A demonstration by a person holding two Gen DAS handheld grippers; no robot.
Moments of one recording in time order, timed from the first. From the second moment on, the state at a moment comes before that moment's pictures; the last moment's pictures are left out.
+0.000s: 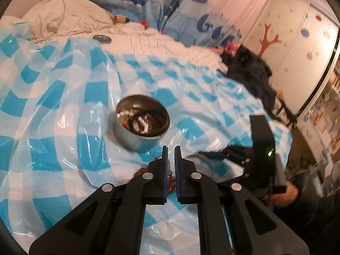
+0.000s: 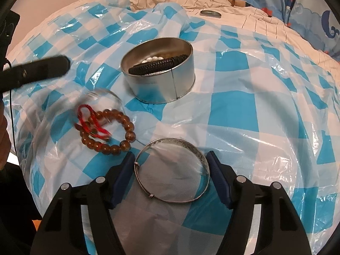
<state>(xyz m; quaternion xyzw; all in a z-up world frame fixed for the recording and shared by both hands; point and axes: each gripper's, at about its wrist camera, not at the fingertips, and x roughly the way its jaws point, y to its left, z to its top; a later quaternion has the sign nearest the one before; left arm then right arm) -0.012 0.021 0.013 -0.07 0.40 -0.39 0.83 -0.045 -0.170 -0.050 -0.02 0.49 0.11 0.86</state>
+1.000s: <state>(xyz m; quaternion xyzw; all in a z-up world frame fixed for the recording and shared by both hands) -0.005 0.010 -0.013 0.03 0.44 -0.30 0.85 -0.047 -0.162 -0.058 -0.05 0.50 0.10 0.86</state>
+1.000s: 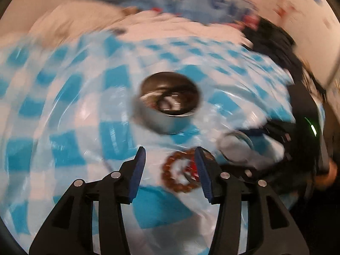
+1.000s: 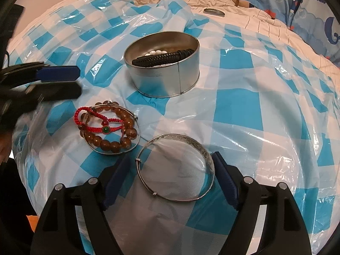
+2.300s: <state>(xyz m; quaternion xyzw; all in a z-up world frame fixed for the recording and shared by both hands) -0.016 -0.024 -0.021 0.03 0.47 -0.40 0.79 -0.048 -0.158 -0.060 -0.06 0.50 0.10 0.86</state>
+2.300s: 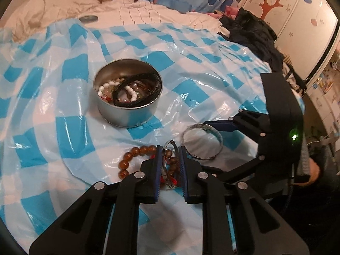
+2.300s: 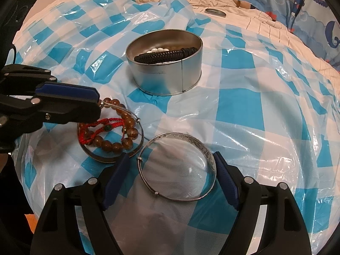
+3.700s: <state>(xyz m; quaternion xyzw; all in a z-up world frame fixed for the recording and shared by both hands) -0.005 -0.021 -0.032 -0.01 0.51 -0.39 0.77 -0.050 -0.159 -0.057 -0.06 0.51 0.12 0.85</state>
